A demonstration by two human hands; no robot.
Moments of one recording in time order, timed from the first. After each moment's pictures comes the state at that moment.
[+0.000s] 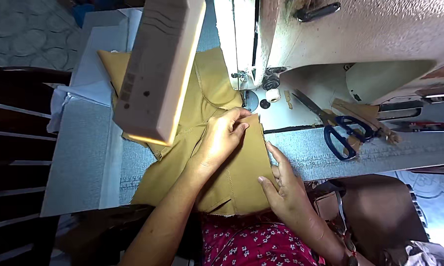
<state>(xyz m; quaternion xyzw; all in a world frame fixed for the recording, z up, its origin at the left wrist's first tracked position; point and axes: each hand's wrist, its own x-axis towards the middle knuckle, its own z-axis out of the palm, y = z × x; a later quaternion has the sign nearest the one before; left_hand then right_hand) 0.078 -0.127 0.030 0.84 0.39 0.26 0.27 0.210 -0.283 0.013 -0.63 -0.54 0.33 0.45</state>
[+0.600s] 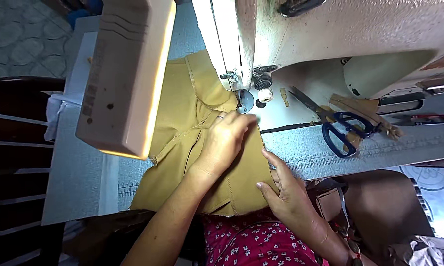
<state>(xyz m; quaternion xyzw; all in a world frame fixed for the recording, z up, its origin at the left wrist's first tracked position) 0.088 -0.127 0.013 0.90 0.32 0.26 0.14 0.216 -0.288 0.011 -0.62 -0.54 0.36 0.44</state>
